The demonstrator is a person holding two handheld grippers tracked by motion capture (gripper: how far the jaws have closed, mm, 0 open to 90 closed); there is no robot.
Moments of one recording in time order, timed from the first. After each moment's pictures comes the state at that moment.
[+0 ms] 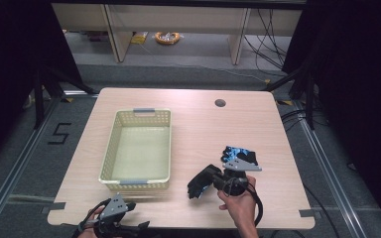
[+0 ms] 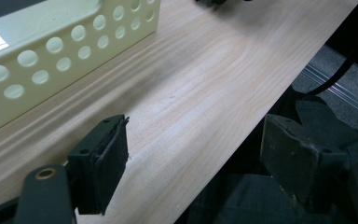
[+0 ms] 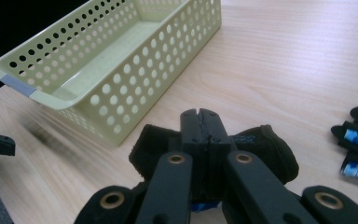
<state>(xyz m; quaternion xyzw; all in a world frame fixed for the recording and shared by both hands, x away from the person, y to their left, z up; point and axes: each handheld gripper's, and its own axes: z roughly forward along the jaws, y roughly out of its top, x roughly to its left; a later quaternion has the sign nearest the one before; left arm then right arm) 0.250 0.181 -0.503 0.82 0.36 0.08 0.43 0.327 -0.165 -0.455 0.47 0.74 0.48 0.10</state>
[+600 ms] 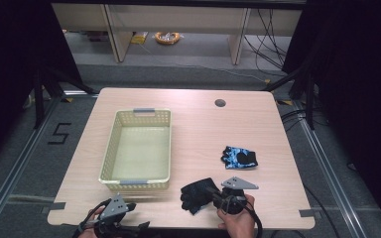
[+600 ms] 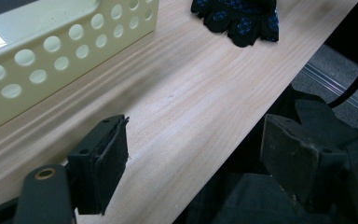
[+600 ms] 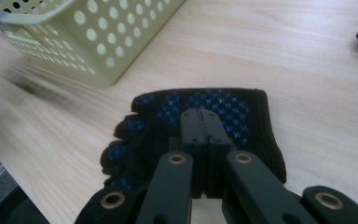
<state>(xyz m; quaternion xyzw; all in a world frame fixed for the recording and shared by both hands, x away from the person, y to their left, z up) 0.250 0.181 -0.503 0.83 0.36 0.07 0.42 0.299 -0.168 -0.497 0.48 0.76 0.43 0.10</state>
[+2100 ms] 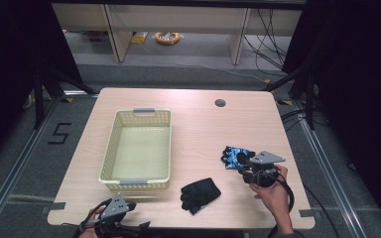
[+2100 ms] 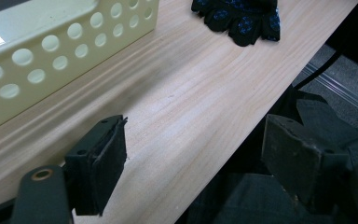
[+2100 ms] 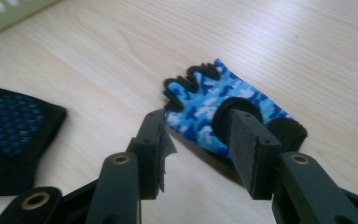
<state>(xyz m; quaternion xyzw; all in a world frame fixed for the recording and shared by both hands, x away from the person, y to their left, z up) 0.251 0.180 -0.504 0.83 0.37 0.08 0.42 0.367 -0.260 -0.468 0.41 0.81 0.35 0.23</state>
